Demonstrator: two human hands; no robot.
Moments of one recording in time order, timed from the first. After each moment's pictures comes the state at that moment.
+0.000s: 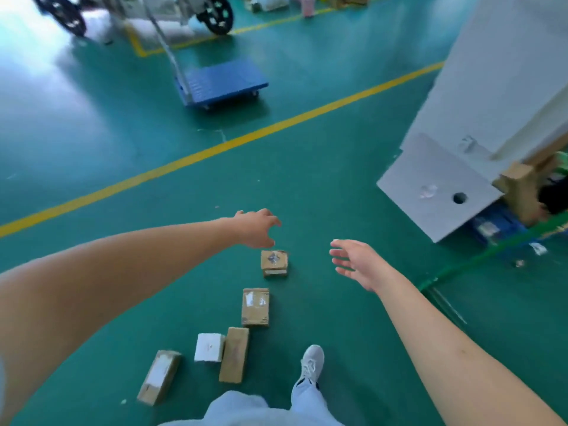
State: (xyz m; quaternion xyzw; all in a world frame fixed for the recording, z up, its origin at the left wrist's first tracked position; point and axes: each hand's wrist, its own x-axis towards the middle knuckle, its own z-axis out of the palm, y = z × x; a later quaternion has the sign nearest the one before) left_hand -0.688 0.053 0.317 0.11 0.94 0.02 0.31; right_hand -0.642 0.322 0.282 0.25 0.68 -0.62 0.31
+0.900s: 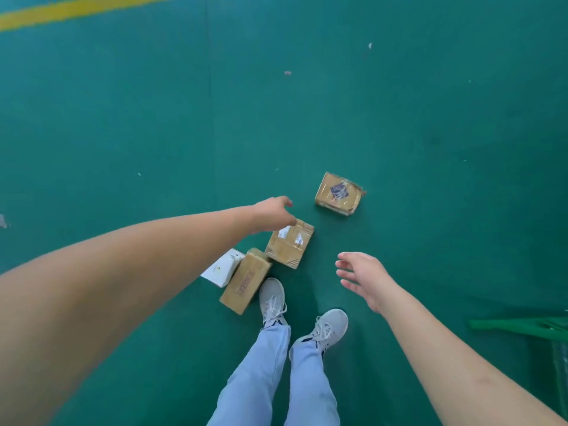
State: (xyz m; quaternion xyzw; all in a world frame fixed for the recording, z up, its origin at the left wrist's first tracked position) left_hand -0.762 -0.064 -0.125 -0.29 0.79 0.31 0.43; right_hand -0.768 0.185 -0.142 0.29 0.67 -0.43 0.53
